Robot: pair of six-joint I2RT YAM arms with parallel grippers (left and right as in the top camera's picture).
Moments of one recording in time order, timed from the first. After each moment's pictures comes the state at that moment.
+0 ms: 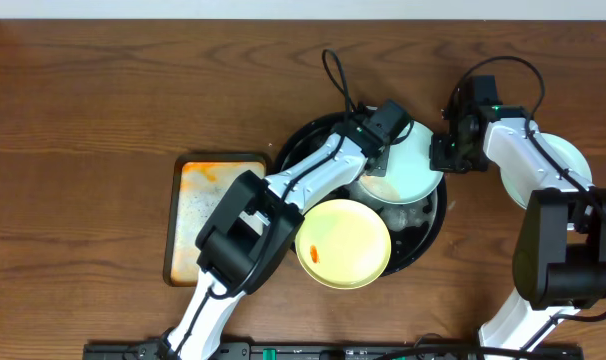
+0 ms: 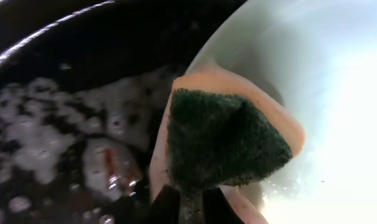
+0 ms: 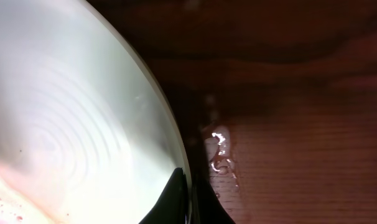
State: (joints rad) left arm -0.74 2.22 1.69 -0.69 -0.18 -0.53; right arm 0.04 1.91 1.28 -0.77 -0.06 0.14
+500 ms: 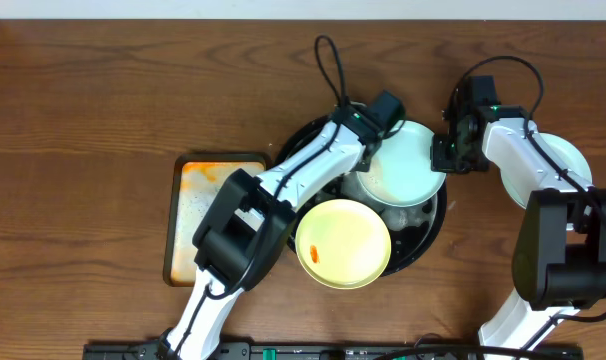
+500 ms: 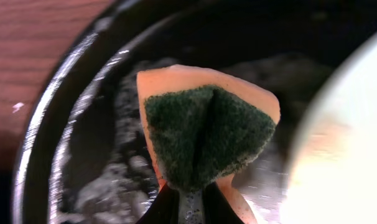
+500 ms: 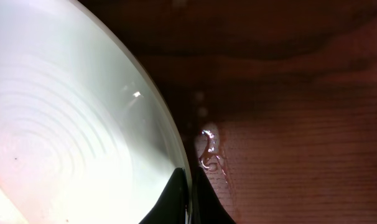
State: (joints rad) left arm -0.70 2.22 1.77 -0.93 -0.31 -0.57; right arm 0.05 1.91 1.28 -0.77 -0.02 0.14
